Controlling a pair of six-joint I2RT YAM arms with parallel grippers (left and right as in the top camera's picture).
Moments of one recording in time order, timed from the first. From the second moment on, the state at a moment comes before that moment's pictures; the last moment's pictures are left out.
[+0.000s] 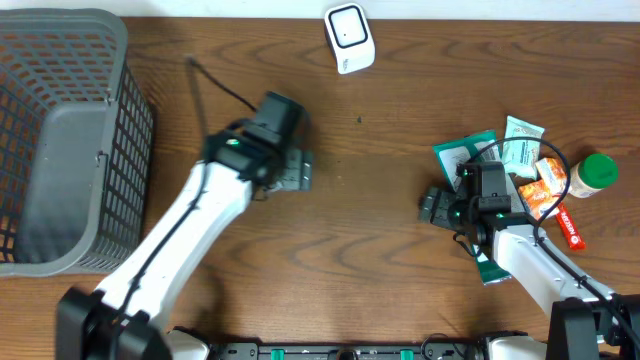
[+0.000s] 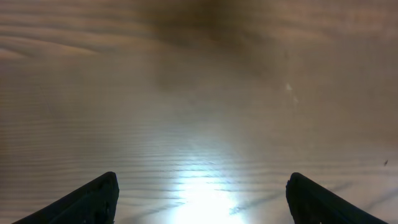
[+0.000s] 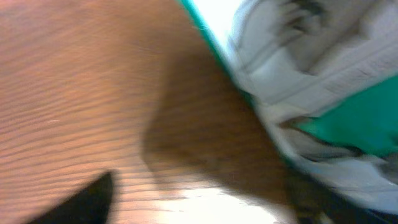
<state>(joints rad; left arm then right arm) -0.44 1.54 1.25 -0.91 -0.05 -0.36 0.10 1.44 0.56 -0.23 -0.10 0.40</state>
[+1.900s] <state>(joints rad) -0.35 1.50 1.25 -0.98 -0.06 -0.38 0.10 1.07 0.34 -0.24 -0.14 0.40</state>
